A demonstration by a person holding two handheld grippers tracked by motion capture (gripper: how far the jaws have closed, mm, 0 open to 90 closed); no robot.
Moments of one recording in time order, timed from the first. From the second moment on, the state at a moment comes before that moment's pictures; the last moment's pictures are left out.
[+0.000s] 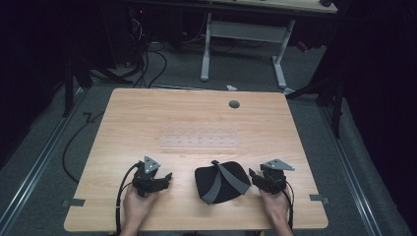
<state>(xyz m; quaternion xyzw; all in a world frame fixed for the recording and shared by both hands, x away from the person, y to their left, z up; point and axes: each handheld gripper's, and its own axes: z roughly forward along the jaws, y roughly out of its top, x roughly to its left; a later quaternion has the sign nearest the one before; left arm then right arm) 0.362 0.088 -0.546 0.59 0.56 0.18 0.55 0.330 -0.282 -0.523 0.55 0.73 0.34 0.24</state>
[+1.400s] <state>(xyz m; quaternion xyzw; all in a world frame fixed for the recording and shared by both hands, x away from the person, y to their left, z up) 0.363 0.088 -0.546 0.59 0.56 0.18 0.54 0.281 -0.259 -0.484 0.49 0.74 0.43 0.17</state>
